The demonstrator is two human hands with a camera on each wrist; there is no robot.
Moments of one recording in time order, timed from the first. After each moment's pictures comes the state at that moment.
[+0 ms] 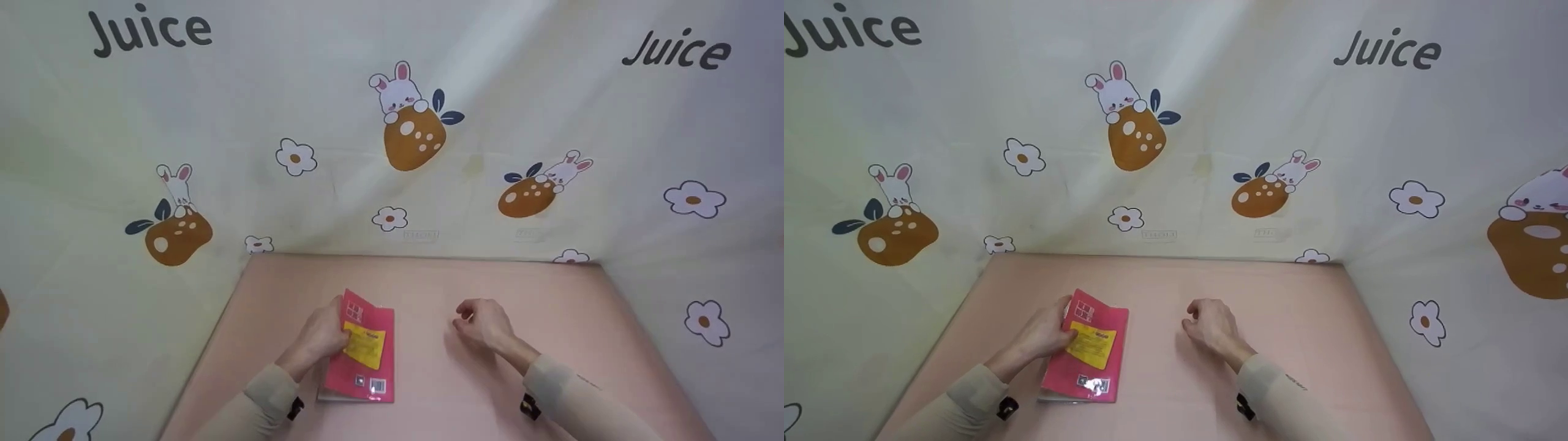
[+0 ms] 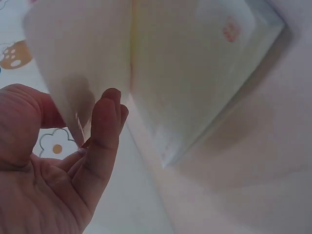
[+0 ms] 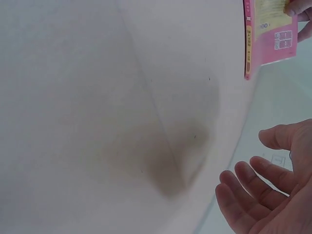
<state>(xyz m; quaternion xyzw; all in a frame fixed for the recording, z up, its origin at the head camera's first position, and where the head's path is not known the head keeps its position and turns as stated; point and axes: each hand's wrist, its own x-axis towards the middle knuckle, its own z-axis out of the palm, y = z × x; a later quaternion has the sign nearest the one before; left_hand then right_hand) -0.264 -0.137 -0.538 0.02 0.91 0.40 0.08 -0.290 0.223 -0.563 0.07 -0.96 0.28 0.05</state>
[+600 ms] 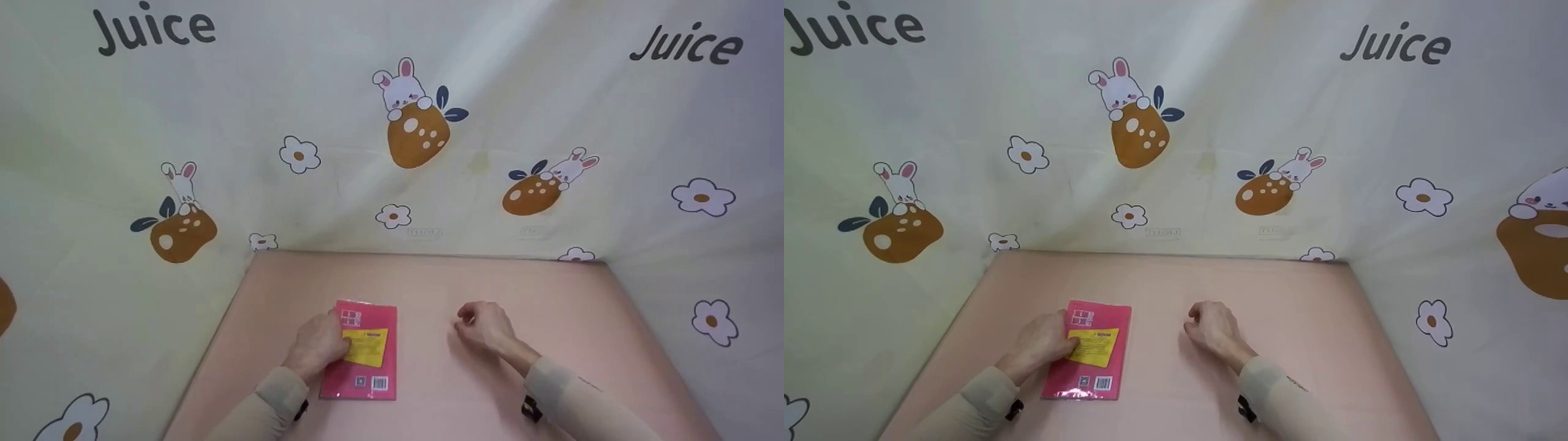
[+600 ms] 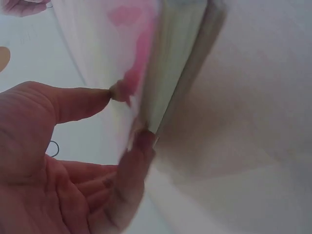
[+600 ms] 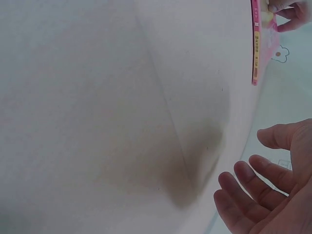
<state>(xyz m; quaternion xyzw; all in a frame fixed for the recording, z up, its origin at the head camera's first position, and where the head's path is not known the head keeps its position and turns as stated) -0.253 -0.145 -0.560 -0.05 0.95 0.29 0.08 -0.287 0.220 -0.574 0.07 -0.95 0.29 0.04</state>
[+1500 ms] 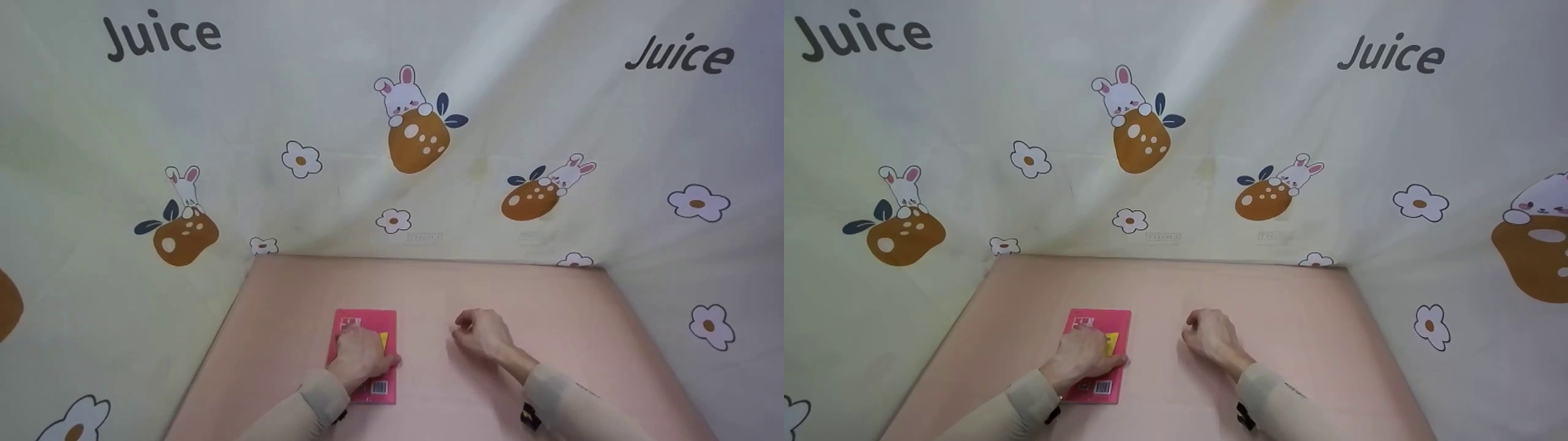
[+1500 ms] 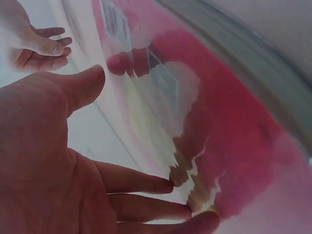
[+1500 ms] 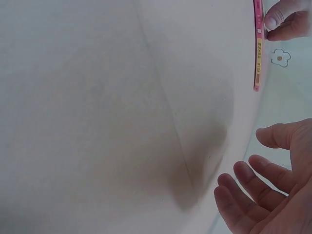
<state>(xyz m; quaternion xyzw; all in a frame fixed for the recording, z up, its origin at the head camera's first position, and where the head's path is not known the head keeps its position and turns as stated) -0.249 -0.059 -0.563 0.02 1.00 -0.01 0.07 -0.283 0.219 -0.577 0.07 -0.96 0.27 0.04</state>
